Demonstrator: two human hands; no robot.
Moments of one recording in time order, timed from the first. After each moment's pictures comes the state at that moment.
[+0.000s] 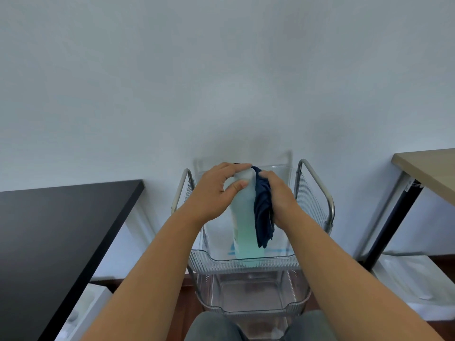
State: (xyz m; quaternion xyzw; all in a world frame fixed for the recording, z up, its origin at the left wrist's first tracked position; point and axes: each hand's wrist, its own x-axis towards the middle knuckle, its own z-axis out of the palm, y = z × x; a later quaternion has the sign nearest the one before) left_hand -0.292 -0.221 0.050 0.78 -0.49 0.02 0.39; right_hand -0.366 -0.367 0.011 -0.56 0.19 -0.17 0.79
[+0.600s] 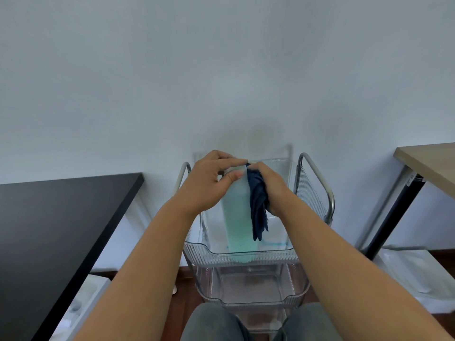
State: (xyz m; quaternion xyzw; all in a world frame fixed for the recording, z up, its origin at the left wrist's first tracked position) left_hand -0.297 -0.214 0.066 0.79 -0.47 0.03 0.40; right_hand -0.355 -0.367 0.017 -0.57 0.17 -0.12 0.80
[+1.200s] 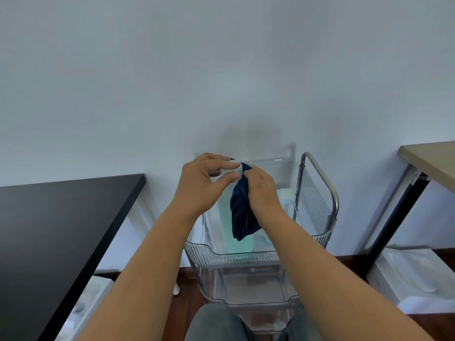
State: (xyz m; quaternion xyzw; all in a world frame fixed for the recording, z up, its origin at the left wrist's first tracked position) left_hand -0.289 -0.208 0.051 0.75 -0.41 0.07 0.51; right_hand -0.351 -0.328 0.011 -0.66 0.17 -0.30 0.67
